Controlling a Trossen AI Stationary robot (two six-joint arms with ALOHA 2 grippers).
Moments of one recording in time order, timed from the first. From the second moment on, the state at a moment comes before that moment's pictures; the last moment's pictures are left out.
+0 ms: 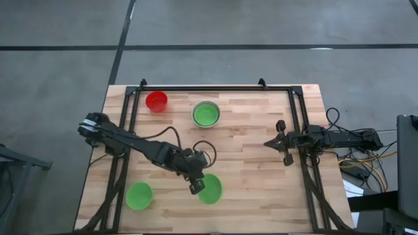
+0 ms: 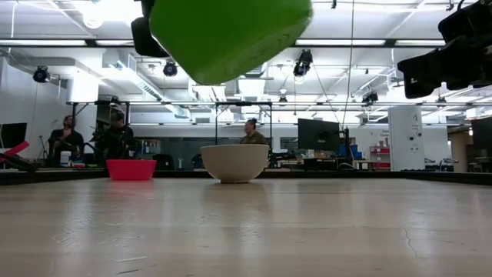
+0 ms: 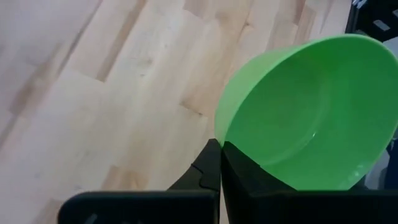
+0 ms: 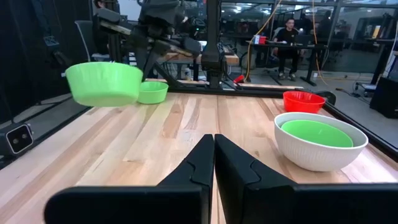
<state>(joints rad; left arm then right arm) -0.35 1.62 1.34 -0.63 -0.09 -0.78 0.05 0.05 0.01 0.01 -0.04 0.00</state>
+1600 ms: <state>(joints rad) 0.25 1.28 1.04 -0.62 0.07 -0.59 0.05 0.05 0.01 0.01 -0.04 0.00</state>
